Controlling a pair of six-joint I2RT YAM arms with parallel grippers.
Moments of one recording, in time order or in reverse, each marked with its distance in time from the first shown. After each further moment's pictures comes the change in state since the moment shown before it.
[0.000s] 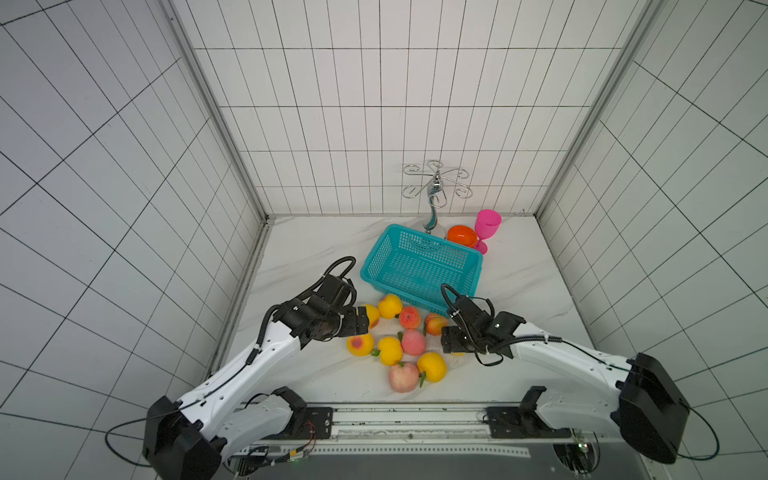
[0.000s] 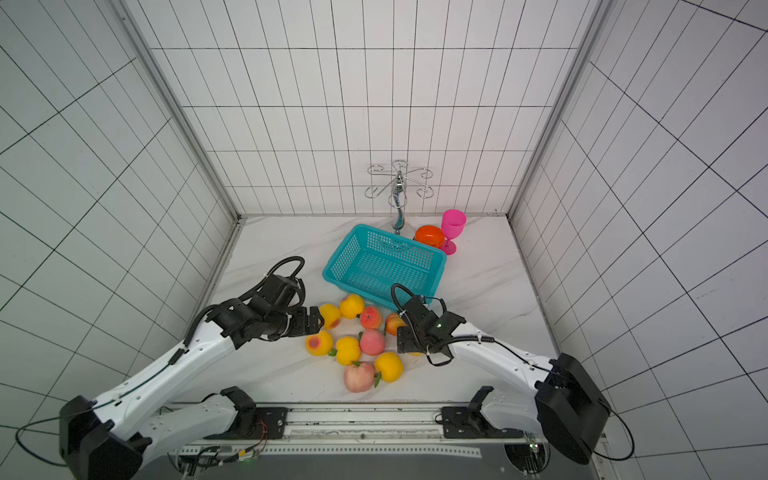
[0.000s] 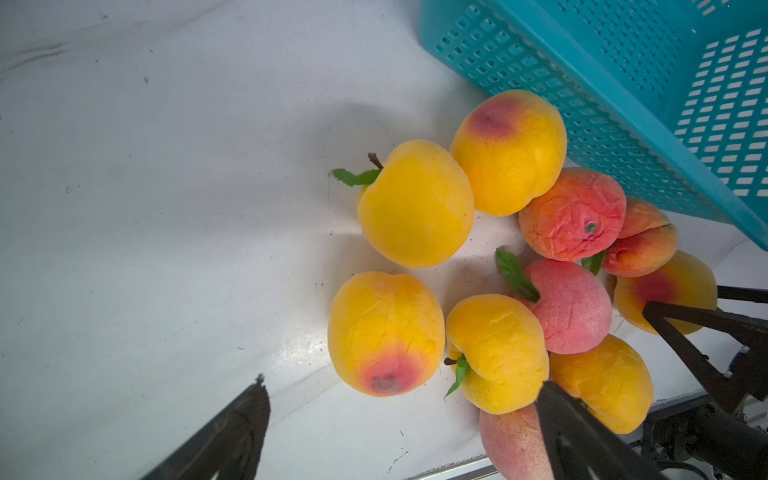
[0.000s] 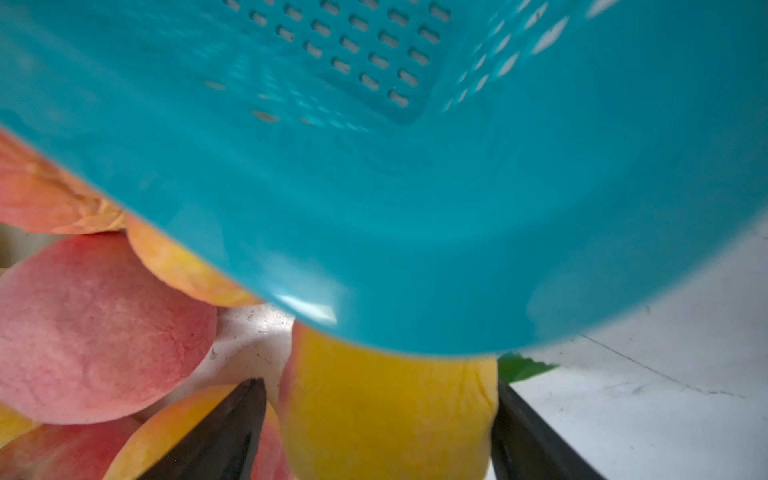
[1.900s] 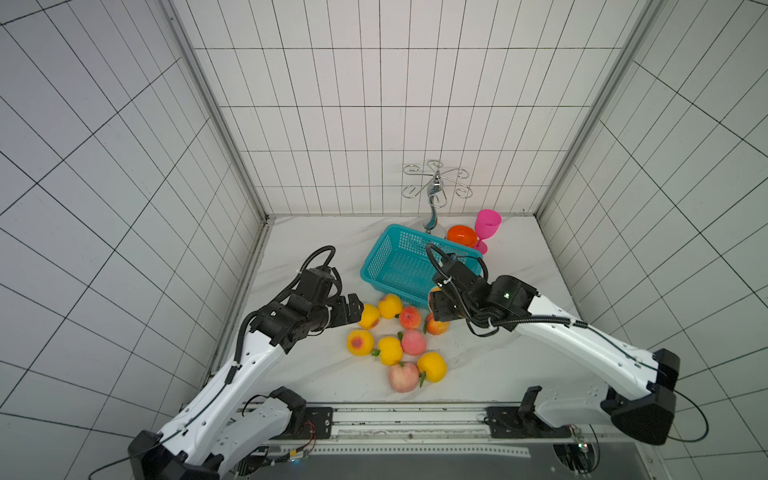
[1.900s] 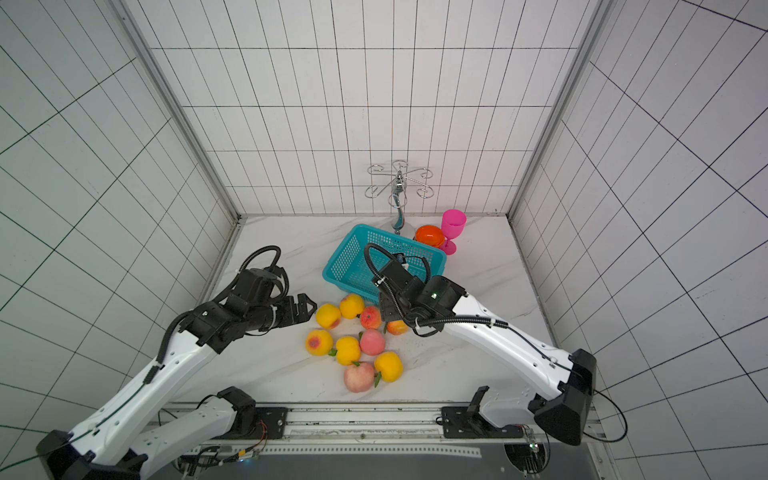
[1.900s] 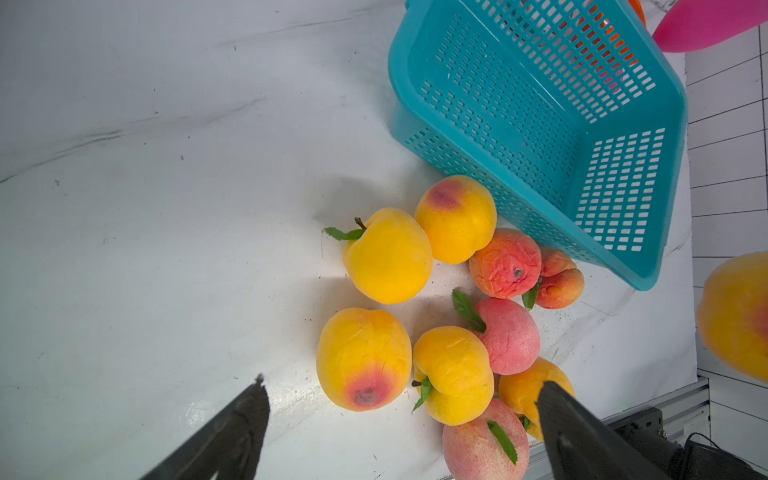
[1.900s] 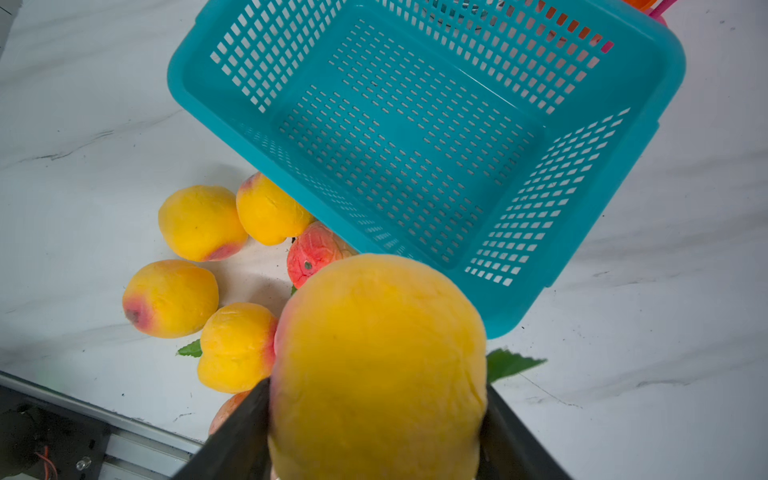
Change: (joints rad) left arm 0.121 -0.082 0.068 0.031 0.055 0.026; right arm 0.091 0.135 0.655 -0.370 0.170 -0.092
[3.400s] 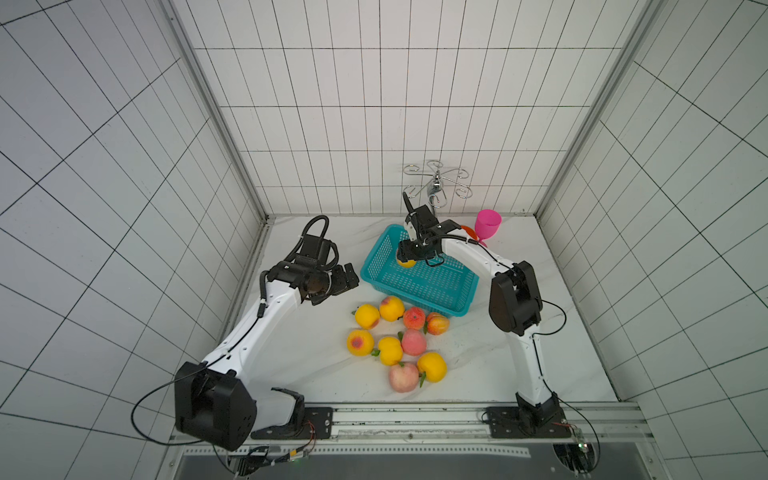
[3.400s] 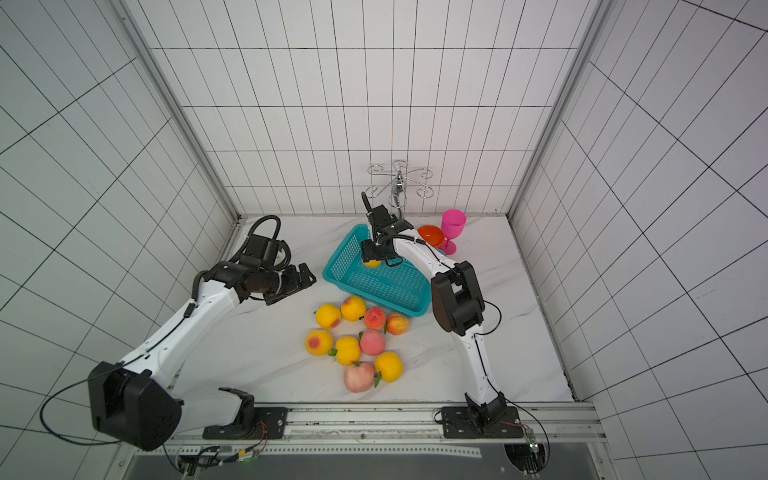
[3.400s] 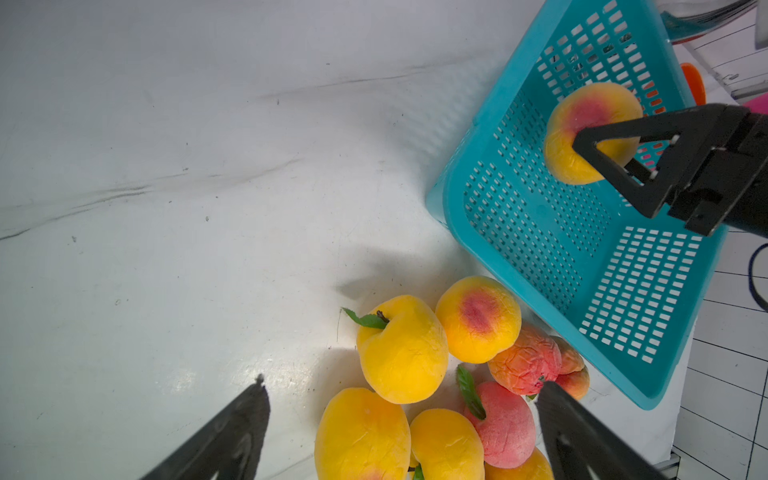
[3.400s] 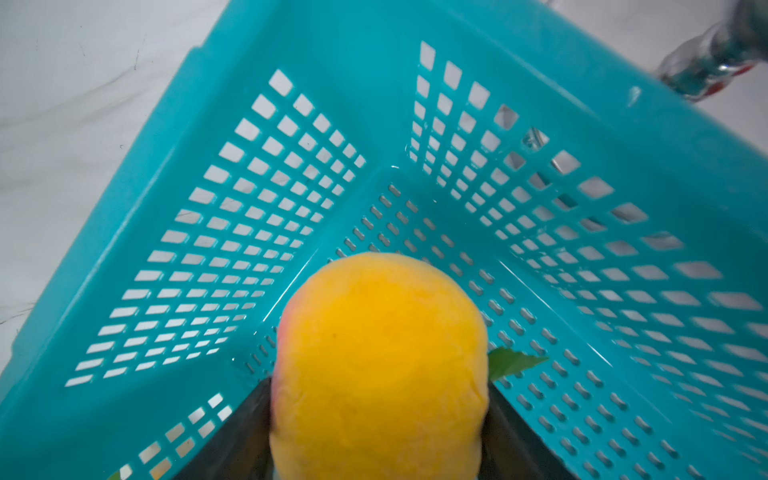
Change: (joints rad) left arm 0.187 0.344 0.192 0.014 0.083 0.018; right arm -0.360 0.892 0.645 0.278 -0.383 -0.345
